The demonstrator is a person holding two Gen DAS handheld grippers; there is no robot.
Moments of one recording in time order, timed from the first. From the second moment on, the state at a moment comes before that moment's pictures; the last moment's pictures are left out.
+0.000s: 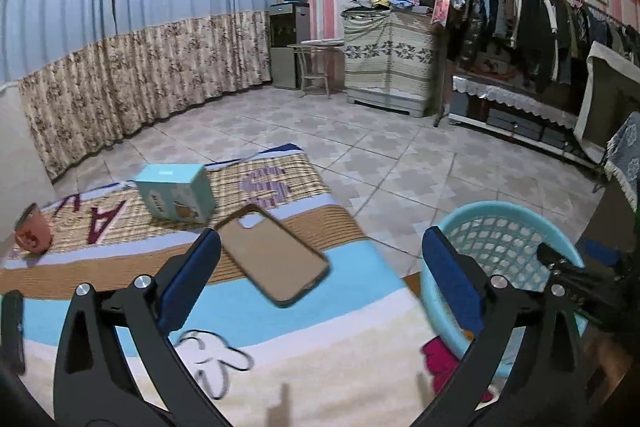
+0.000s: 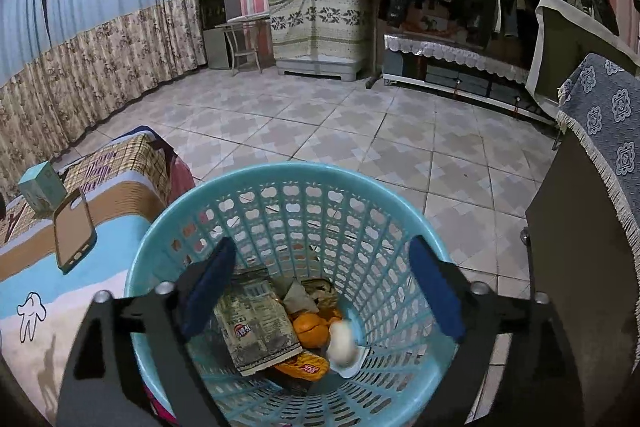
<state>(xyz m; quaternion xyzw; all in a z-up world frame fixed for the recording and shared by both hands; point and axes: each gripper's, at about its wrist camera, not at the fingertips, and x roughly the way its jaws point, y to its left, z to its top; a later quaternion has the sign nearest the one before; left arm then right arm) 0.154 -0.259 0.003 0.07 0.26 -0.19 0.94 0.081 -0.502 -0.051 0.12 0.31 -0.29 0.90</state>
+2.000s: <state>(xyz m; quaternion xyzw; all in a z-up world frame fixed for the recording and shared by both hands) 0.027 -0.042 0.015 0.03 0.21 -0.01 0.98 -0.002 -0.270 0.002 0.01 0.22 -0.09 0.97</state>
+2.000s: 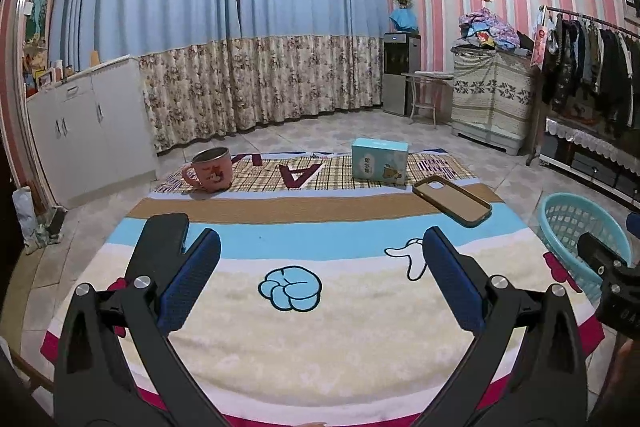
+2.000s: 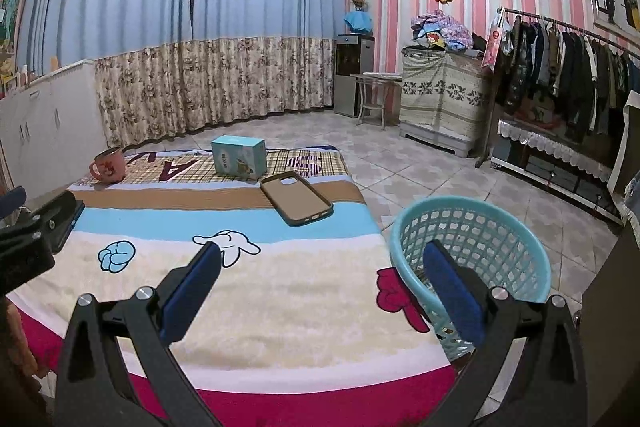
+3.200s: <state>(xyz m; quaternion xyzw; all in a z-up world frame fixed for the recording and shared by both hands) 0.026 -0.047 0.012 0.03 0.21 -0.02 0.98 -0.006 -0.265 0.004 0.02 0.20 -0.08 0.98</state>
